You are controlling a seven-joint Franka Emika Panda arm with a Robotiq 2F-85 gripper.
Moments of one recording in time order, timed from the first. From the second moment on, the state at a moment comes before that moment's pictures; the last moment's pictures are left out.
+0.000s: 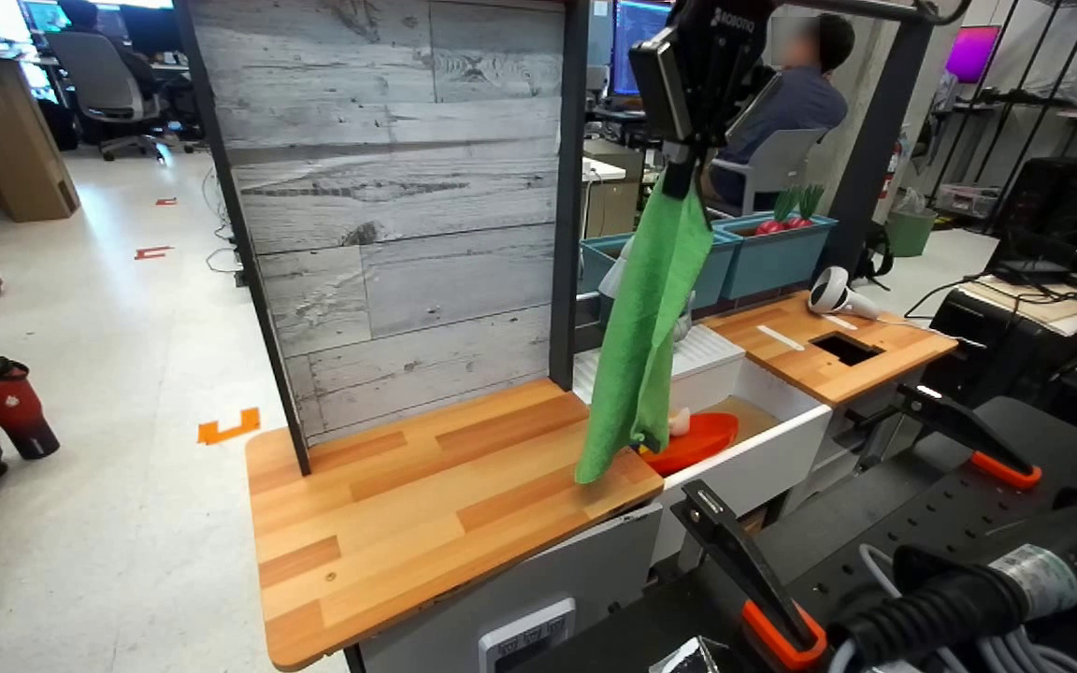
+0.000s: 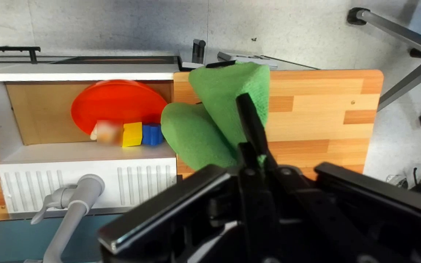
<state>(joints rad) 0.04 0.04 0.06 -2.37 0.13 2.42 -0.09</state>
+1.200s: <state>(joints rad) 0.22 0.52 0.12 -1.97 -0.01 2.36 0.05</state>
